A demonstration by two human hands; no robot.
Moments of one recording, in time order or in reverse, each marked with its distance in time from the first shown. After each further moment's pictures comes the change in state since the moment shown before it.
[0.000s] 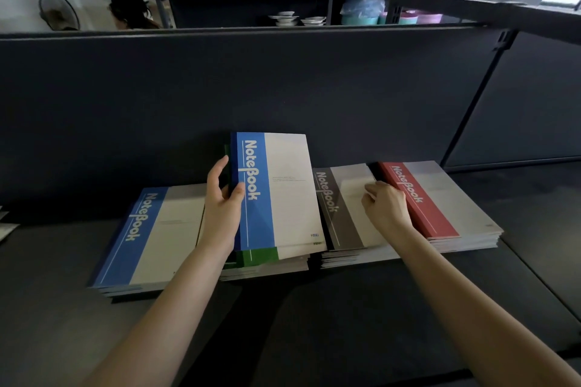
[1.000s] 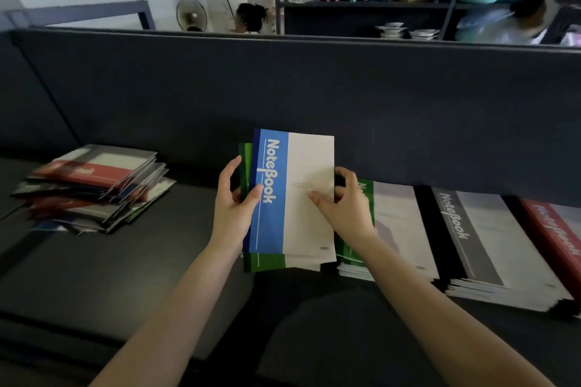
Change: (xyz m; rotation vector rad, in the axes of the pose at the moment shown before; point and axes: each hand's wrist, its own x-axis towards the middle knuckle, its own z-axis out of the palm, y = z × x) left_hand -0.023 0.023 -0.178 -0.048 0.229 0.107; right_hand -0.088 -0.235 0.093 0.671 -0.296 -0.240
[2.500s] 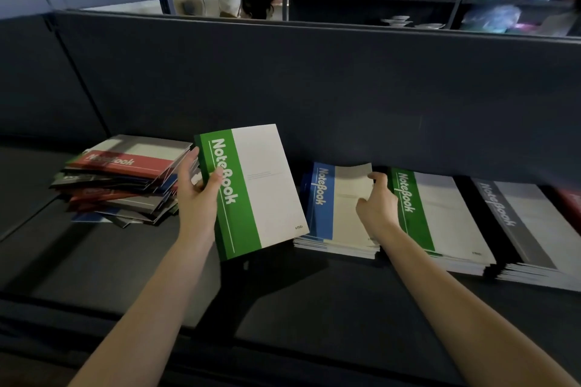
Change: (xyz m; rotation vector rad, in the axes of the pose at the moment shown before) left_hand 0.030 0.012 -0.132 -0.060 0.197 0.007; right_hand 0.005 0.012 0.056 -0.320 0.150 0.198
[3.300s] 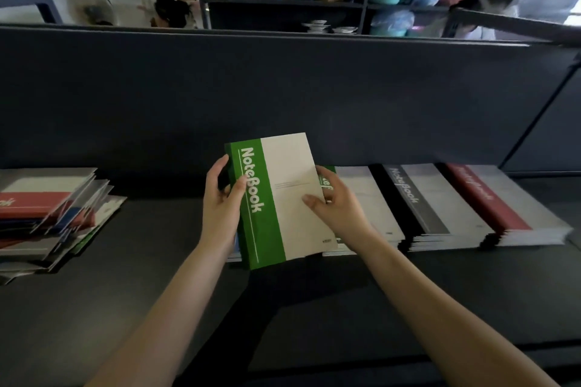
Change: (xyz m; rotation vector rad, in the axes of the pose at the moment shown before) left_hand -0.048 -0.019 0.128 -0.050 -0.370 -0.065; right_hand -0.031 0.017 -0.074 0.353 -0.157 -0.107
